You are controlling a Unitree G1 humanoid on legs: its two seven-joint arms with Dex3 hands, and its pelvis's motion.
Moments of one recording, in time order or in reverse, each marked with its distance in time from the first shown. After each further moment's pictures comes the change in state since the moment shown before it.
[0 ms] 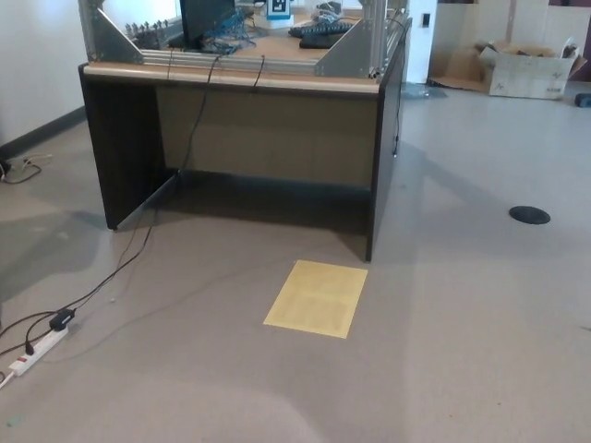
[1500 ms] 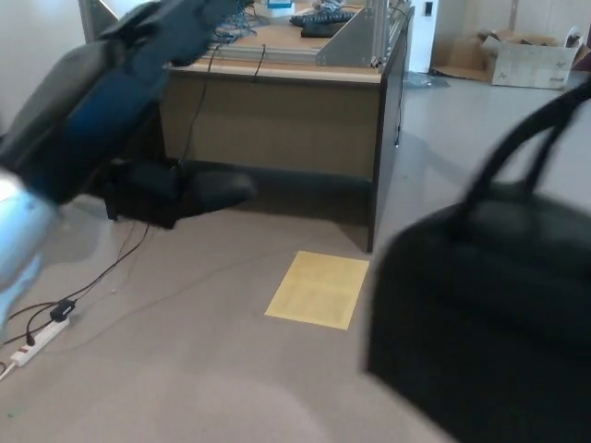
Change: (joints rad) left_arm -1.009 0.152 -0.146 -0.991 -0.055 0.304 -0.271; right_arm -0.113 0.001 0.000 0.050 -0.015 -0.186 -0.062
